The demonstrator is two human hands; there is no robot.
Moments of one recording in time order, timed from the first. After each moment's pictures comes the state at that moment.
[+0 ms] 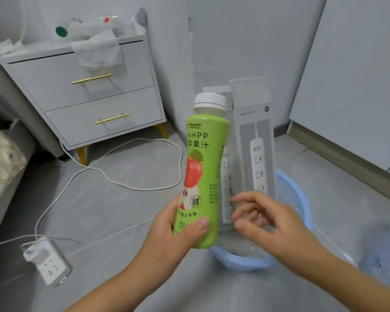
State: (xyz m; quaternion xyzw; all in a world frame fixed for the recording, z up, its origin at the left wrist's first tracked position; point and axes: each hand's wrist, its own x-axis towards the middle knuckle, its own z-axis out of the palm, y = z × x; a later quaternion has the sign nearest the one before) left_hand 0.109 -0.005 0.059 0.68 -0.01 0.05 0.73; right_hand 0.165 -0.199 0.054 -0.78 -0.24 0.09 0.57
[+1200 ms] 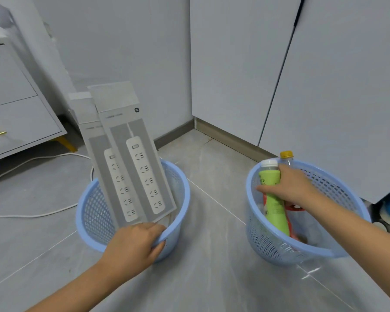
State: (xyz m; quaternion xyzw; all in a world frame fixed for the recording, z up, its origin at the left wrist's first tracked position) left_hand 0.152 -0.095 -0.029 0.96 -0.27 0.07 0.05; right_hand 0.204 -0.473 0.019 -0.96 0.17 0.02 0.20
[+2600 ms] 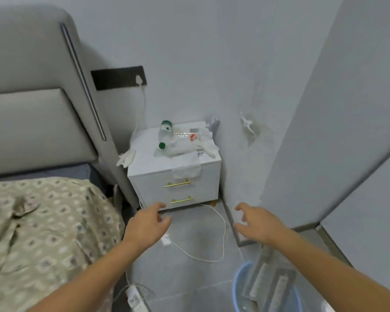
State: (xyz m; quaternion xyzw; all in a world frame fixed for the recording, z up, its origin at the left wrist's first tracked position) left_hand 0.237 0.282 0.446 0.95 0.23 0.01 0.22; right_hand 0.372 0.018 0.466 -0.93 -0.26 0.25 0.12
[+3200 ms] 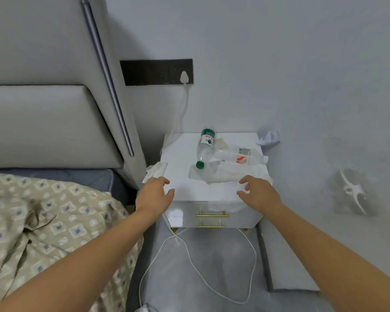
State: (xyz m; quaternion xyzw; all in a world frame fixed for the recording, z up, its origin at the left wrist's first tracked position) left_hand 0.413 0.494 0.455 0.89 0.38 0.03 0.24; right_hand 0.591 0.276 0.455 -0.93 -0.26 0.19 0.20
